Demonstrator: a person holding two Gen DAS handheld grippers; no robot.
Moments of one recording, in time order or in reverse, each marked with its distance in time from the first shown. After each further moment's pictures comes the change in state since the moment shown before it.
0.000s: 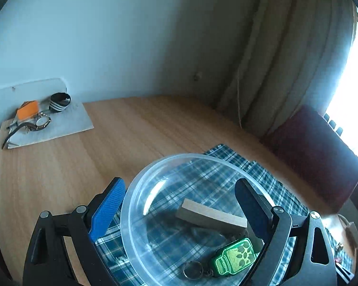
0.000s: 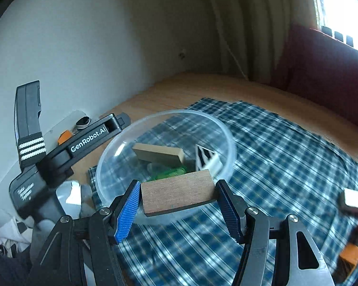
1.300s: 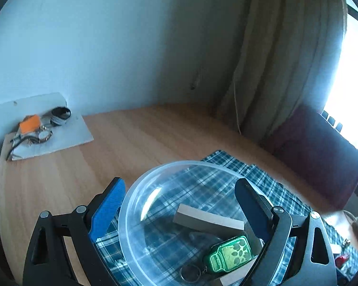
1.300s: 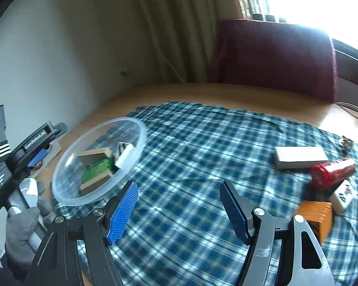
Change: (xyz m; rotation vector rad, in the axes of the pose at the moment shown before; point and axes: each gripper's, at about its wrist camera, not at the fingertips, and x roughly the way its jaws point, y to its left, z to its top) left arm -0.010 -0.016 -0.002 0.073 -0.077 0.024; right arm -0.058 -0.084 -0.052 0.219 -0.116 -0.219
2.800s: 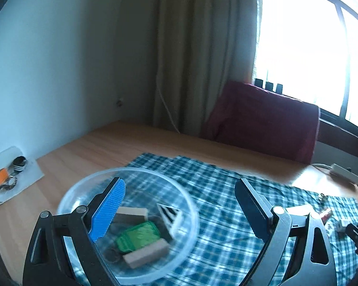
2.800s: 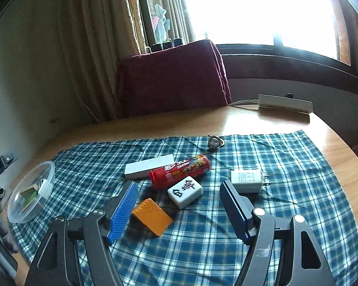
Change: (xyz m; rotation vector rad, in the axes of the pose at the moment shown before) left arm -0.059 -0.123 -0.024 0.319 -0.019 -0.237; right arm -0.098 -0.137 -0.028 0.208 -0.184 -0.344
